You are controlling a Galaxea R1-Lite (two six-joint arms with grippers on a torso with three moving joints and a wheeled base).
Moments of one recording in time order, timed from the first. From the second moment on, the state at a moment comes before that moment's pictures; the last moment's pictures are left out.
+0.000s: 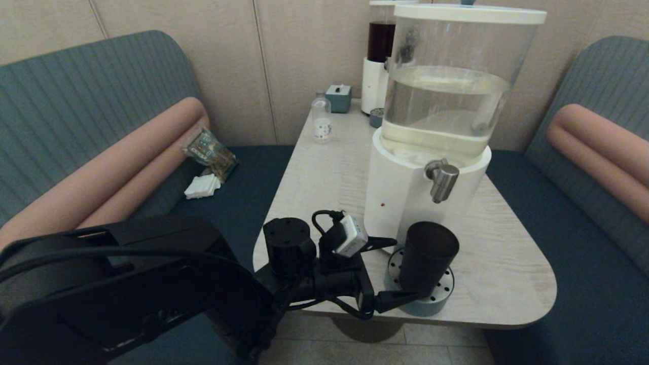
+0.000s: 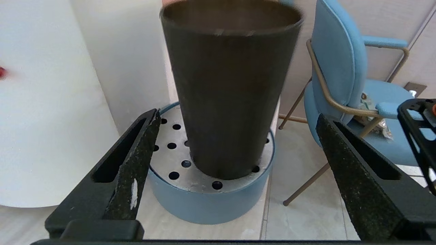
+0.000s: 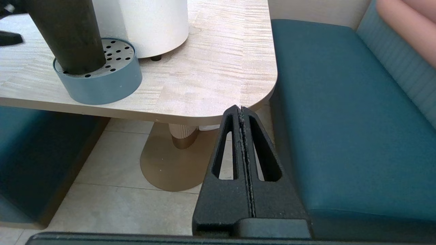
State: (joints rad) left arm -0.68 2.26 -0.88 -1.41 -0.70 0.10; right arm -0.01 0.00 0.00 -0.04 -0.02 0.00
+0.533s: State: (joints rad) left arm -0.69 2.34 -0.98 -1.41 -0.65 0.08; right arm -0.01 0.00 0.00 -0.04 -0.02 0.00
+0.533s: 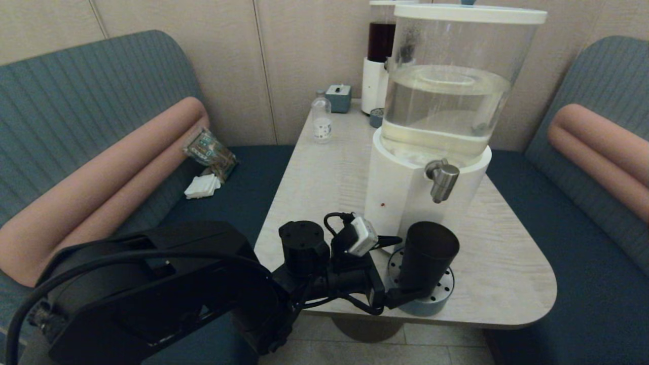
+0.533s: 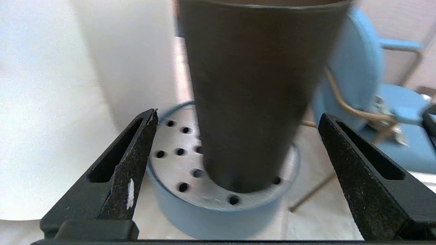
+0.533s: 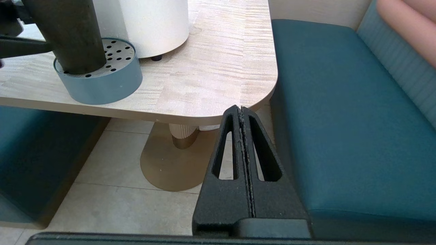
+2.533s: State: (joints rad) left arm -0.75 2.37 -0.99 -1.51 -0.55 0.02; right arm -0.01 0.00 0.00 -0.04 -0.02 0.00
